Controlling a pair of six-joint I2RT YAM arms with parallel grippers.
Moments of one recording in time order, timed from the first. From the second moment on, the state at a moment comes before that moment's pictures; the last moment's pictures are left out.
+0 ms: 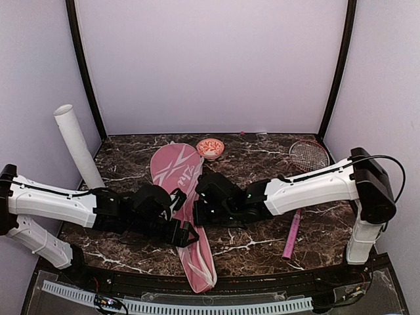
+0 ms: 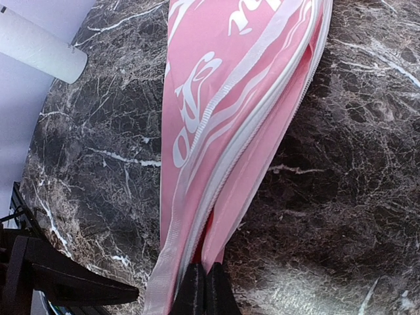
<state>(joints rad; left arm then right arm) -1.14 1.33 0.72 -0.26 0.02 -0.79 1.22 1.85 1.23 -0.18 0.19 0.86</state>
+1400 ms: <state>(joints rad) -1.14 1.36 0.72 -0.31 -0.06 -0.86 1.21 1.63 1.08 -0.28 0.34 0.89</state>
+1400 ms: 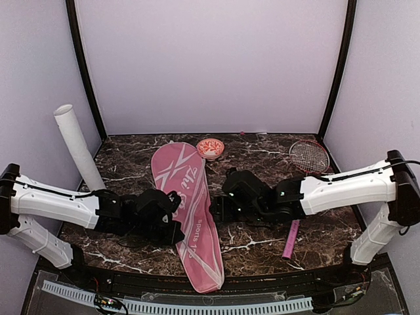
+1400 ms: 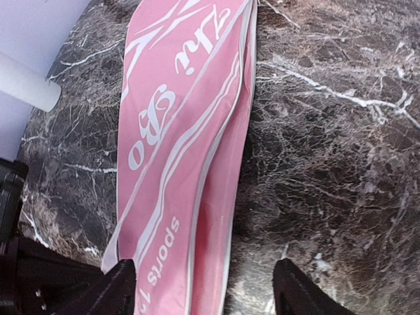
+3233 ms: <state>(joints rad) -1.14 1.85 1.27 -0.56 -0.18 -0.79 0.74 1.19 0.50 -0.48 0.22 1.03</state>
